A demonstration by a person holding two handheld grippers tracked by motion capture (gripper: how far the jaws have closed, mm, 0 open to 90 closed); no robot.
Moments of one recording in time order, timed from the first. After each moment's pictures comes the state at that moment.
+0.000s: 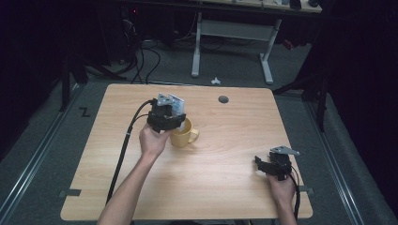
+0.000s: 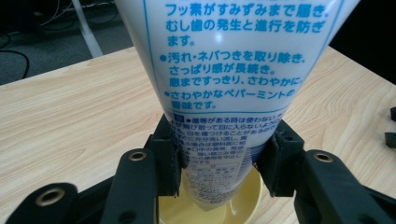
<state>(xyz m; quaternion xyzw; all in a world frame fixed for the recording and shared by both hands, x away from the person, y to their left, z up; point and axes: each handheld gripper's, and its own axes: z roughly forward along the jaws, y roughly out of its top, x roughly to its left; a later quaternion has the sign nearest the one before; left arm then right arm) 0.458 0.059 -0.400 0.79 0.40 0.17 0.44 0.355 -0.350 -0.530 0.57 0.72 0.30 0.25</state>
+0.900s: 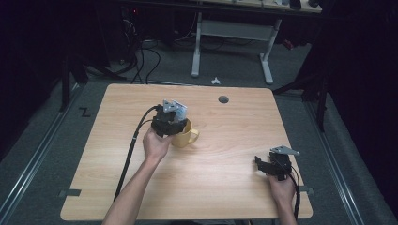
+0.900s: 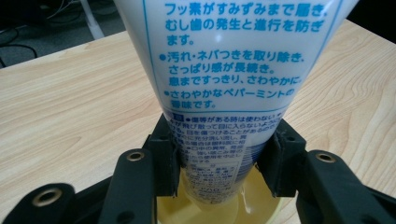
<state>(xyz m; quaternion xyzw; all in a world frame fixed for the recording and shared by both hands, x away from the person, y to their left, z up) 0.463 0.051 -0.429 0.80 0.40 0.18 0.42 0.355 -0.350 -0.530 0.57 0.72 0.30 0.25</state>
